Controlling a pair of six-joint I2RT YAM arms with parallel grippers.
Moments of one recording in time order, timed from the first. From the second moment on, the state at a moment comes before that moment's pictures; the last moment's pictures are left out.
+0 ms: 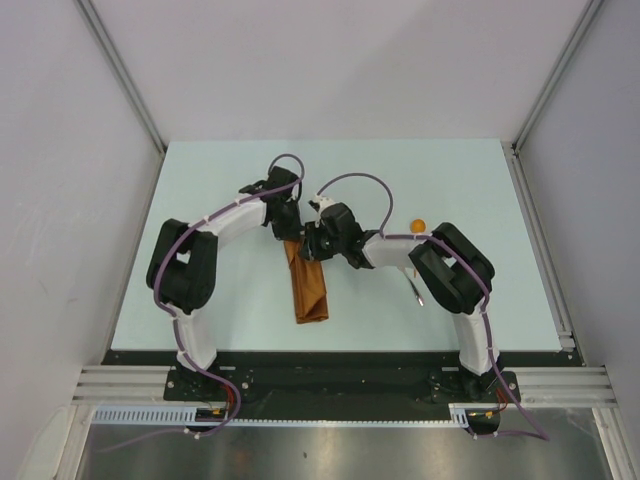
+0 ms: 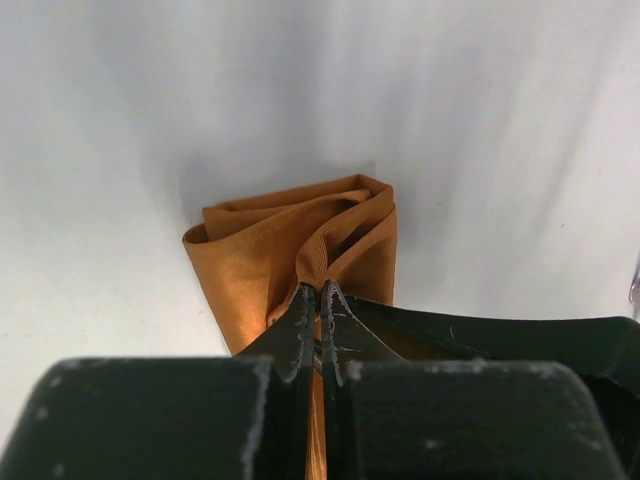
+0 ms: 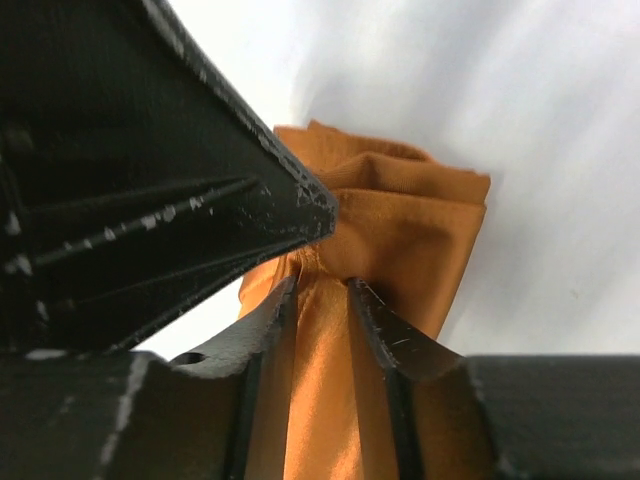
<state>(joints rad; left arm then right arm) -0.42 1.89 1.36 -0.57 0.05 -0.59 0.76 2.06 1.24 0.21 -0.19 0.50</state>
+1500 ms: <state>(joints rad) -0.27 1.86 1.27 -0.52 0.34 -0.82 0.83 2.04 1.16 0.45 0.01 0.38</state>
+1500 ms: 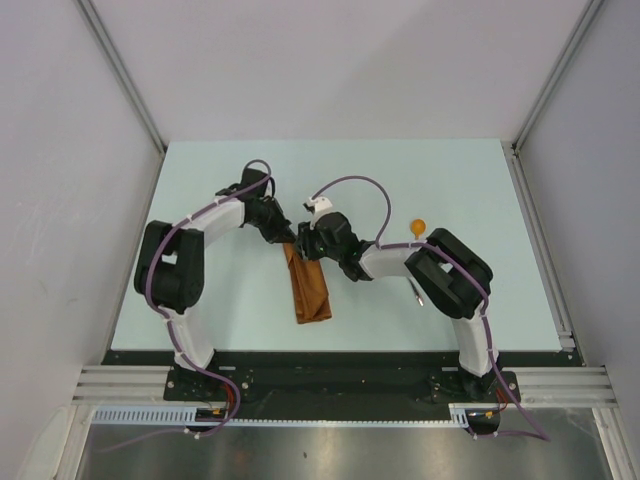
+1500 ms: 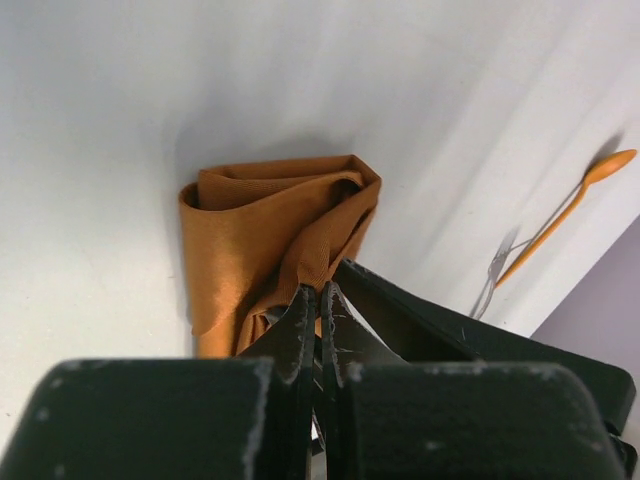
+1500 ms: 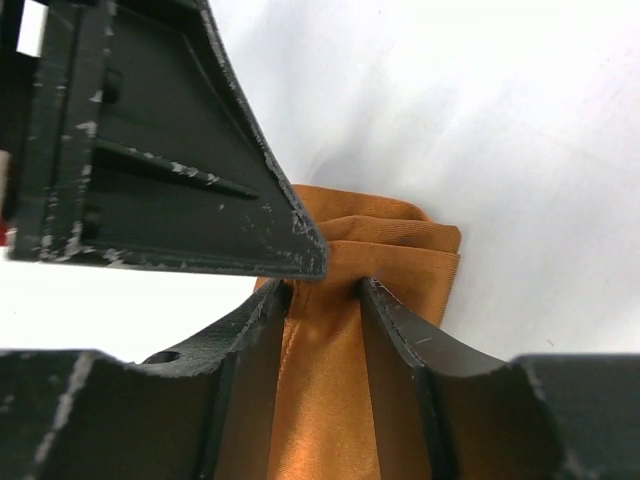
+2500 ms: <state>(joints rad) -0.26 1.85 1.25 -0.49 0.40 -0.87 0.87 2.05 1.12 0.51 0.07 0.40</state>
